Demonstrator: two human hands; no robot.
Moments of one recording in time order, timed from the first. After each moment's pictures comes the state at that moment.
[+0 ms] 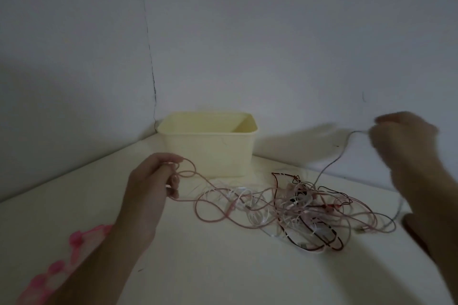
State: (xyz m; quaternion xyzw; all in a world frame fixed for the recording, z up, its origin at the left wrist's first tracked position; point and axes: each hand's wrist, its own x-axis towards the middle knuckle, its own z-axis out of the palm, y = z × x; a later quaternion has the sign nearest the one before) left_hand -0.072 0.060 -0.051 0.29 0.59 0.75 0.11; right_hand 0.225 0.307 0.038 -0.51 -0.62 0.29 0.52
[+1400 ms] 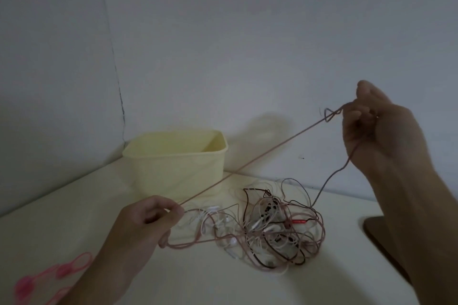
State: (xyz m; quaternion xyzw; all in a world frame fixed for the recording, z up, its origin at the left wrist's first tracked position) left_hand -0.049 0.072 -0.066 0.39 0.61 0.66 0.19; right_hand 0.234 0.268 0.093 -0.09 -0.34 0.69 0.62
